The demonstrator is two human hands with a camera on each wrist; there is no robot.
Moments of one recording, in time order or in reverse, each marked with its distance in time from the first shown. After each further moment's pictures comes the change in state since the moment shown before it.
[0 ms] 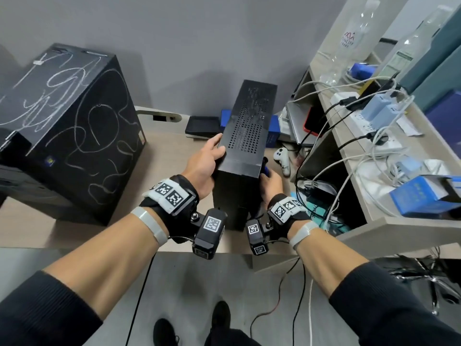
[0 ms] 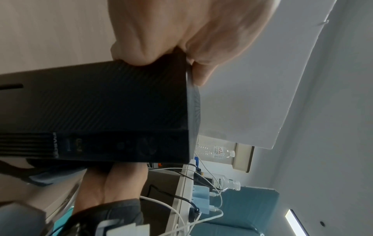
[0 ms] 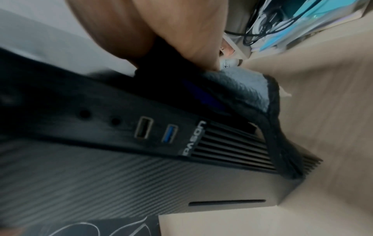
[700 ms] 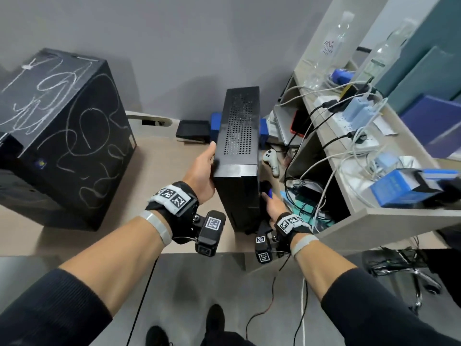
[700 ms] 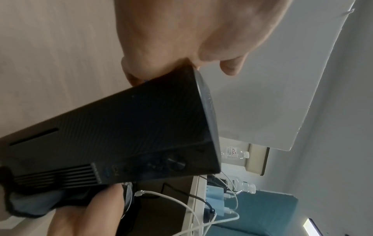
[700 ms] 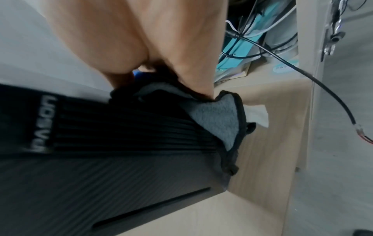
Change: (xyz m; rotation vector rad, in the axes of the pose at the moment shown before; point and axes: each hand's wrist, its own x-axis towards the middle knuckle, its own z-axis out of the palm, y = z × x) left_hand -0.017 -0.009 0.012 -0.072 -0.075 -0.109; right_hand -0.019 0.048 -0.051 -0.163 0.032 0.192
